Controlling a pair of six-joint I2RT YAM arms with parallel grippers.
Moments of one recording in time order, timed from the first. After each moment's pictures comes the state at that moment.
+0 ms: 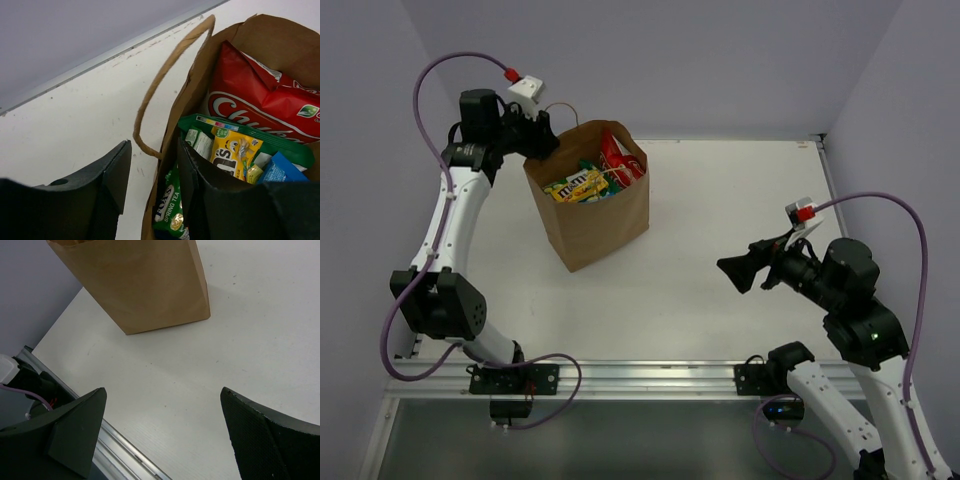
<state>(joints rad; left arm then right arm) -0.03 1.59 1.65 -0.52 0.47 0.18 0.34 0.56 0.99 -0.70 -0.35 0.29</state>
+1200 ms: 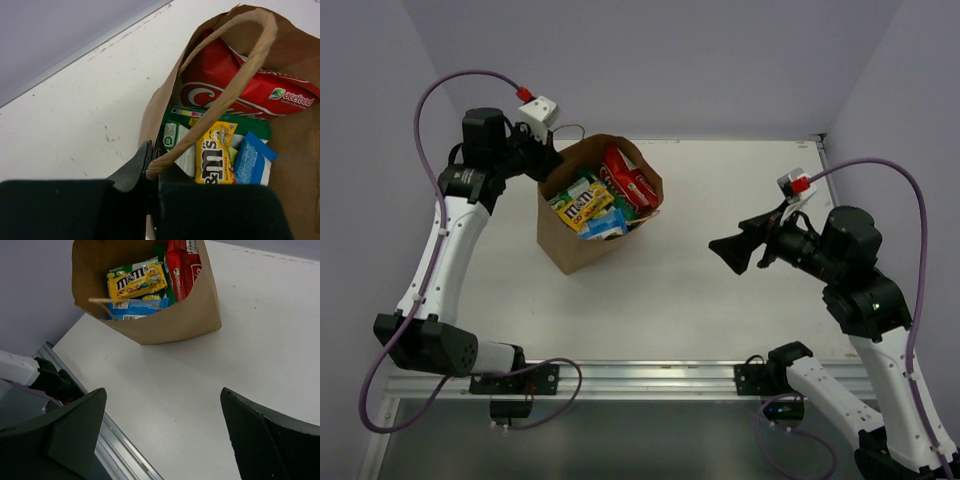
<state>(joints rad) -0.11 1.41 1.54 -0.60 0.47 0.22 0.34 0.73 1.15 -0.69 -0.46 0.25</state>
